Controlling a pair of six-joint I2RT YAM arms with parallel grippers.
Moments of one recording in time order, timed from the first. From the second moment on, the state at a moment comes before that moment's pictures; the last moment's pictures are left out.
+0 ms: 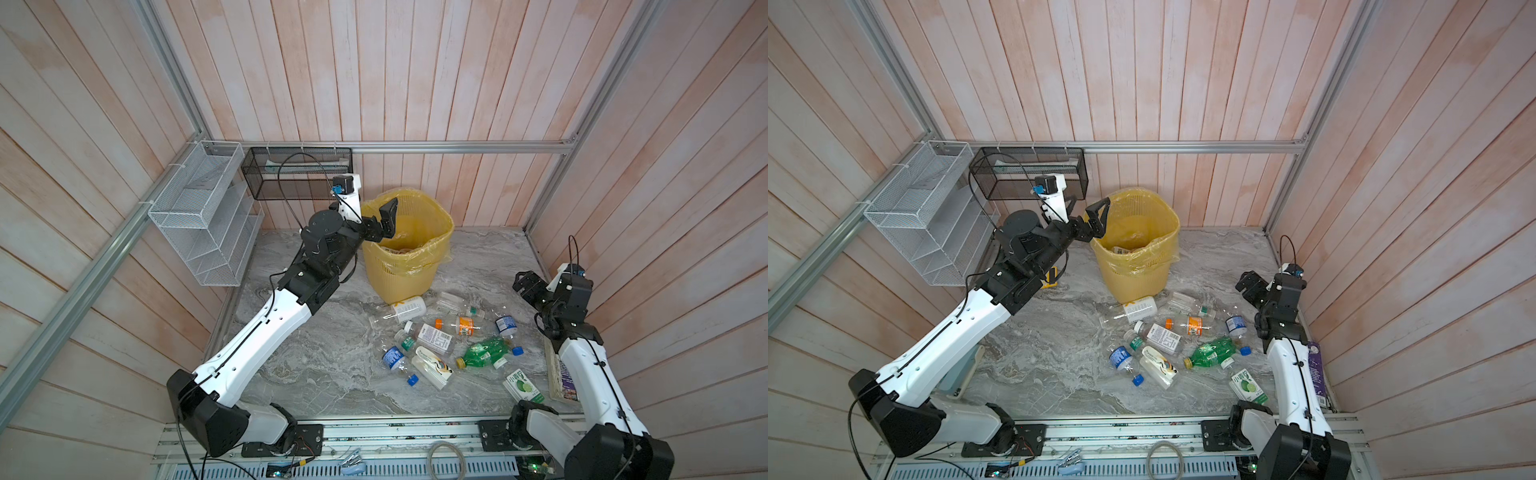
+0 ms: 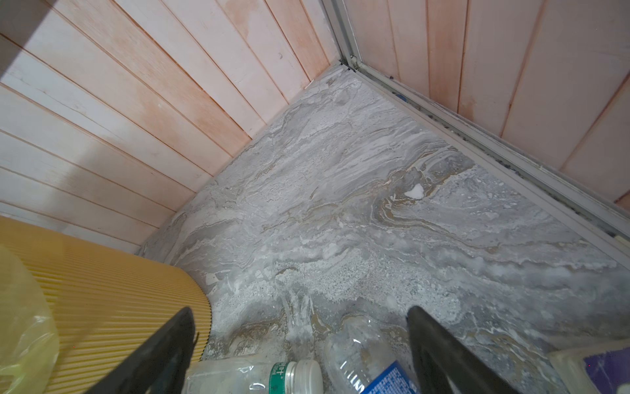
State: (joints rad) left arm -0.61 1.37 1.43 0.05 -0.12 -0.21; right arm -0.22 1.02 0.71 -0.21 -0.11 0.56
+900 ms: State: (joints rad) left arm -0.54 1.10 0.95 0.17 -0.22 -0.31; right arm -0.10 1.26 0.70 -0.43 0.09 0.32
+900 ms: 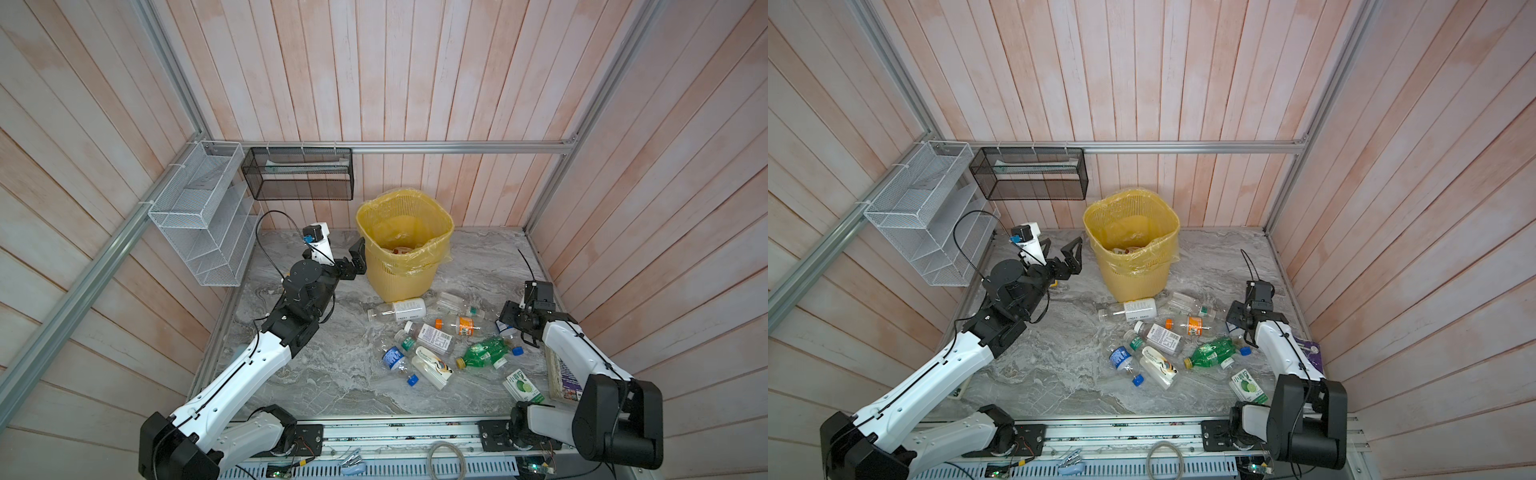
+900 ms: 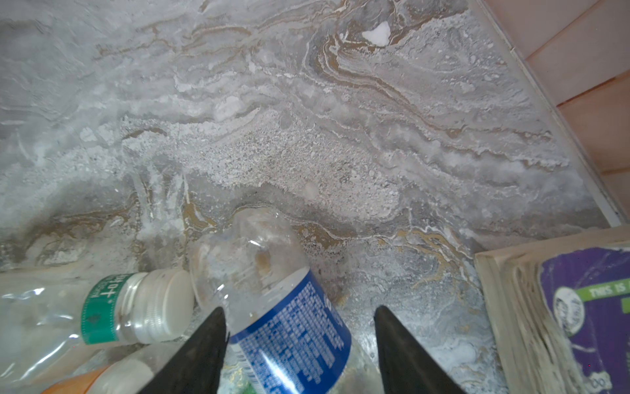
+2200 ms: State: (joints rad) left arm -0.49 1.07 0.92 0.13 -0.24 -0.38; right arm -0.06 1.17 0.79 -0.33 0.05 0.29
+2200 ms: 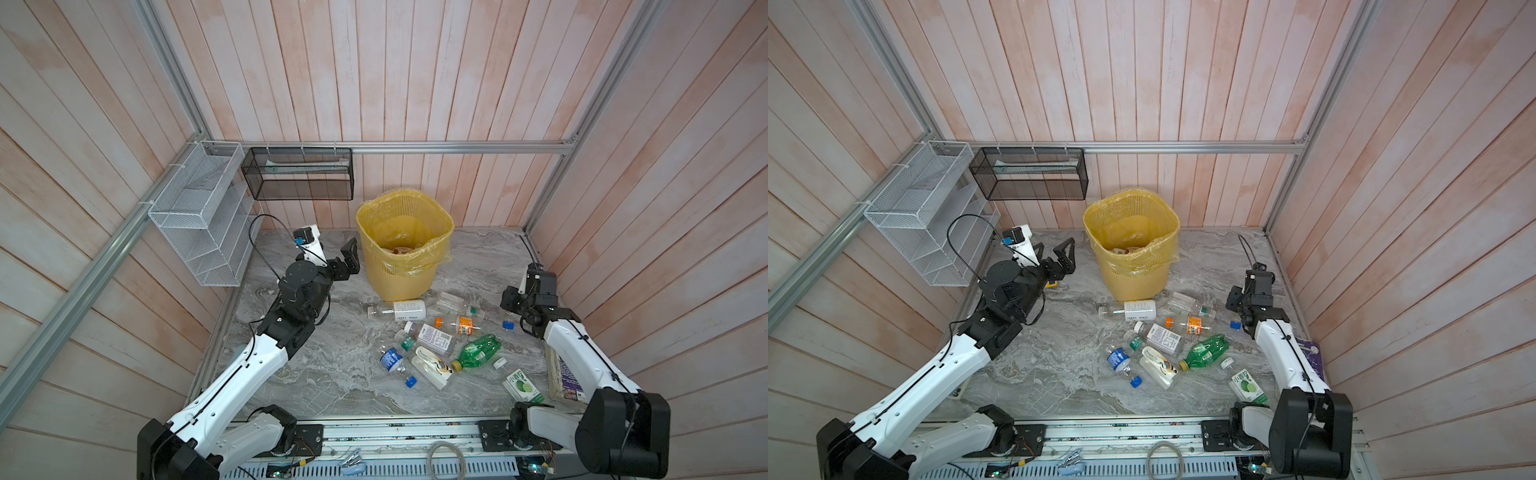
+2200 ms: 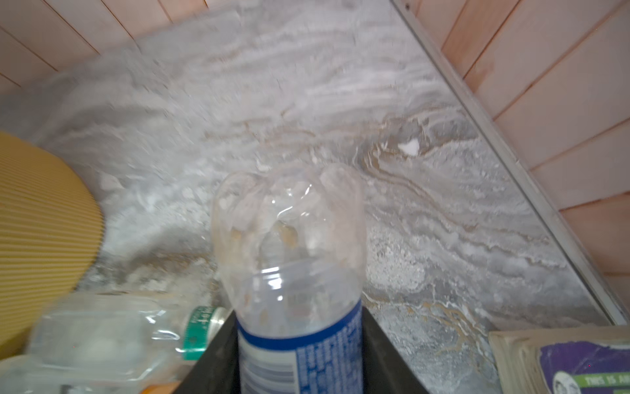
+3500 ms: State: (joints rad) left arm -0.44 1.05 0.85 -0.01 -0.18 -0.45; right arm 0.32 1.46 1.66 -0.20 -0.20 0.40
